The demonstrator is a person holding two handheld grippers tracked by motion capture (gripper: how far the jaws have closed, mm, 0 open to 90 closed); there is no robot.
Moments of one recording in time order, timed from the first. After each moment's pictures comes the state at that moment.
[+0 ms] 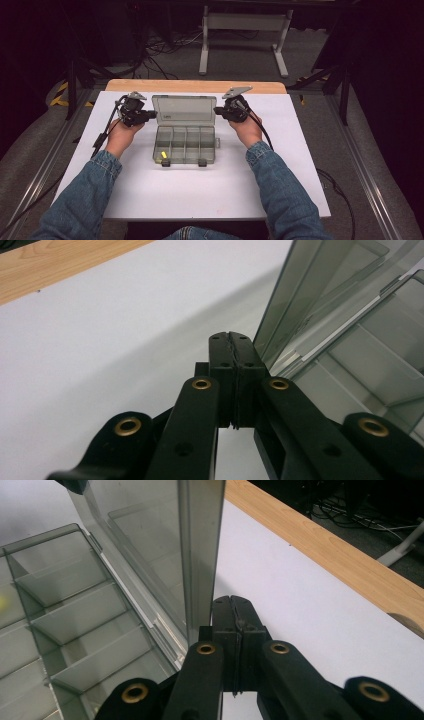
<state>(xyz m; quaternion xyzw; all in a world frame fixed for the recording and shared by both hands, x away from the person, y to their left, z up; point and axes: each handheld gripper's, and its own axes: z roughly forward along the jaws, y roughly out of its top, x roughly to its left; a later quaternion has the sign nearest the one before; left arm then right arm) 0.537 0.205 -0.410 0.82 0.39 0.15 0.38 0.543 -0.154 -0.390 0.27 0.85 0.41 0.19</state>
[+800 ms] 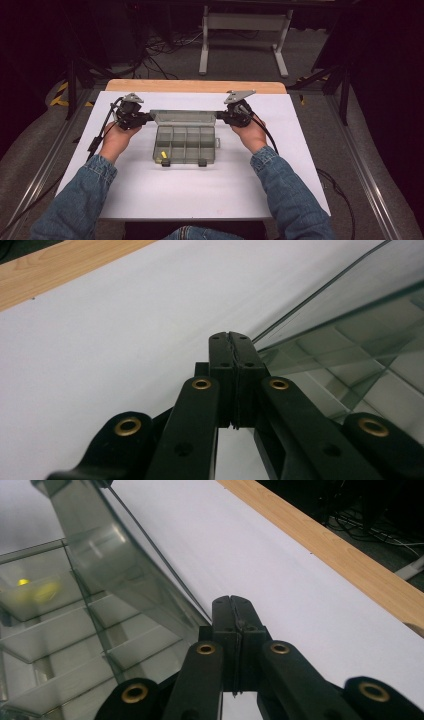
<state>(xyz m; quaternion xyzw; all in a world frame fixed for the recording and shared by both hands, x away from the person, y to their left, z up) 0.515 0.210 -0.399 0.83 0.37 0.14 0.40 0.517 -0.158 -0.381 0.24 0.85 0.42 0.19</state>
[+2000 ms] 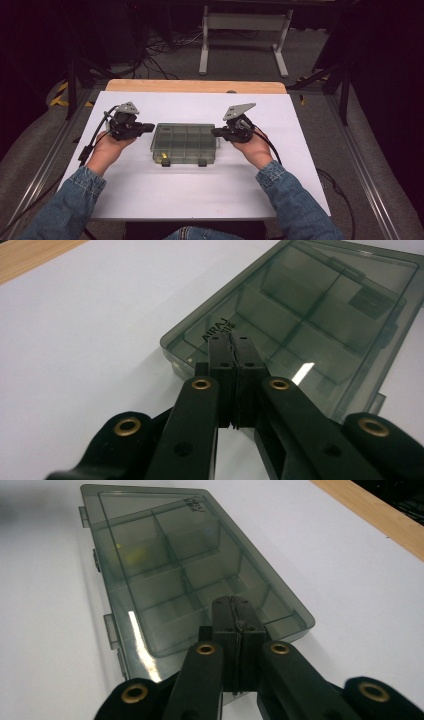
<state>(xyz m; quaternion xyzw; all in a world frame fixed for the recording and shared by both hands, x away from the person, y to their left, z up) 0.473 0.215 -0.390 0.86 0.31 0.11 0.40 0.469 -0.154 -0.384 0.19 0.88 0.41 0.12</state>
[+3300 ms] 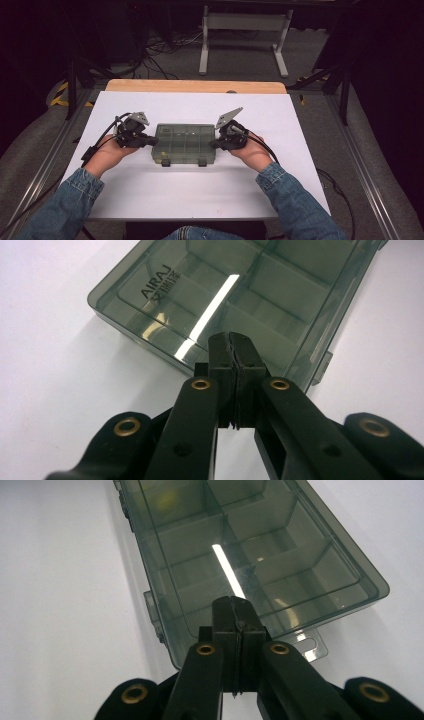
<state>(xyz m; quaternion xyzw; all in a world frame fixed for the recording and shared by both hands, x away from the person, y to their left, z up) 0.467 0.197 -0.401 0.91 0.26 0.05 0.32 0.464 -0.139 -0.397 0.17 0.92 0.34 0.07</state>
